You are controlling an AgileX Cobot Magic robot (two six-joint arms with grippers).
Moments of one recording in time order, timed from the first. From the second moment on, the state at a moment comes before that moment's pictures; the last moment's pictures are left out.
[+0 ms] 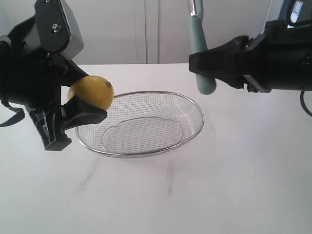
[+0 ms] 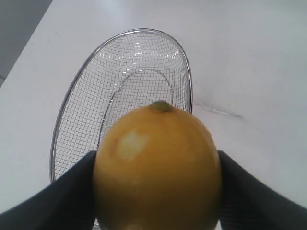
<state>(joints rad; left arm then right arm) -0.63 1.15 -0.97 -0.38 0.63 0.94 0.21 1.11 -0.82 1.35 0.75 -1.14</state>
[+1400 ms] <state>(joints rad) -0.63 1.15 -0.97 -0.40 0.64 0.94 0.41 1.69 -1.21 0.07 0.57 -0.47</state>
